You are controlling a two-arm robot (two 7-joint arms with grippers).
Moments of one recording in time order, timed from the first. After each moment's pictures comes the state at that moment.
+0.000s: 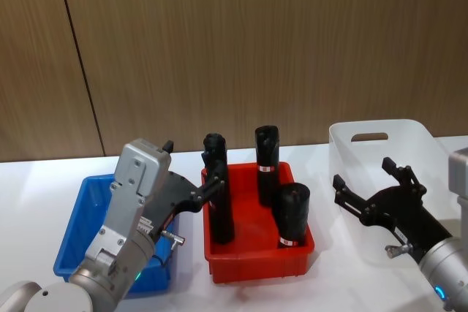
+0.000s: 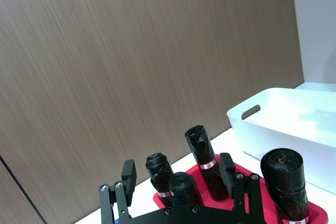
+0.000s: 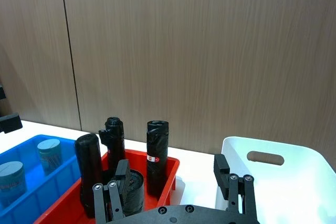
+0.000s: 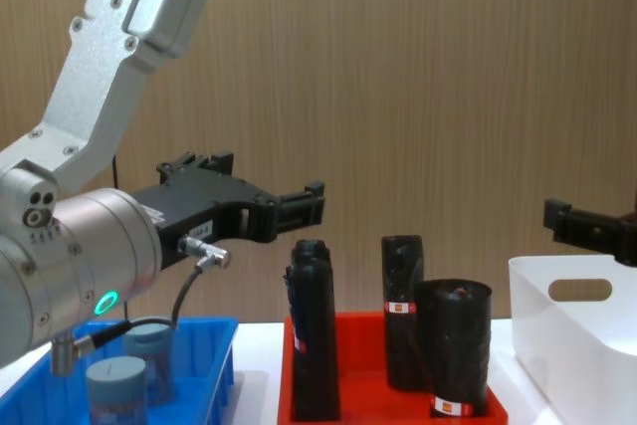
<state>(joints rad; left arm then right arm) -0.24 0.38 0.45 -1.63 -0.20 0.01 -0.01 -0.01 0.34 -0.23 -1.77 0.29 0.03 0.07</state>
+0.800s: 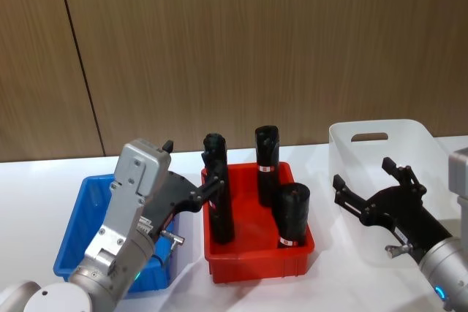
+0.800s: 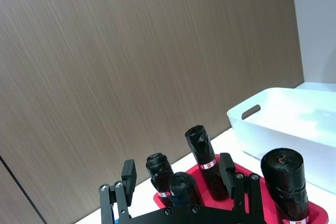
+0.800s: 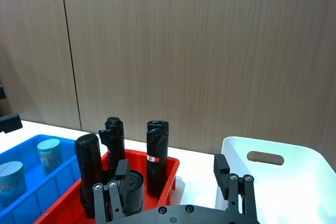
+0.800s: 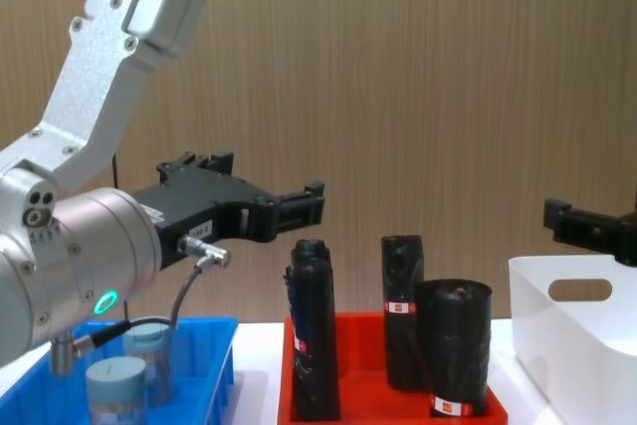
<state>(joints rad) -0.24 0.38 0.45 -1.63 -0.20 0.01 -0.01 -0.01 0.34 -0.23 -1.77 0.29 0.03 0.07</state>
